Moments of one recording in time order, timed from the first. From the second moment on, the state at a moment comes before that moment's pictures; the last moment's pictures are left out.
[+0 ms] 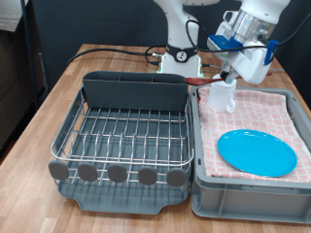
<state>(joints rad) 0.07 -0.19 0.25 -2.55 -0.39 2.29 2.62</state>
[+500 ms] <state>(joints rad) 0.05 -0.26 0.23 -2.58 -0.37 2.19 2.64</state>
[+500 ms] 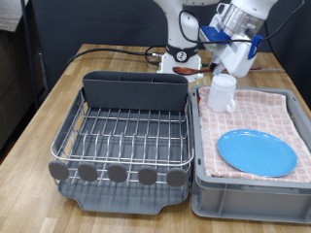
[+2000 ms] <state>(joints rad) 0.08 -0.58 -0.25 -2.88 -0.11 2.30 2.27</state>
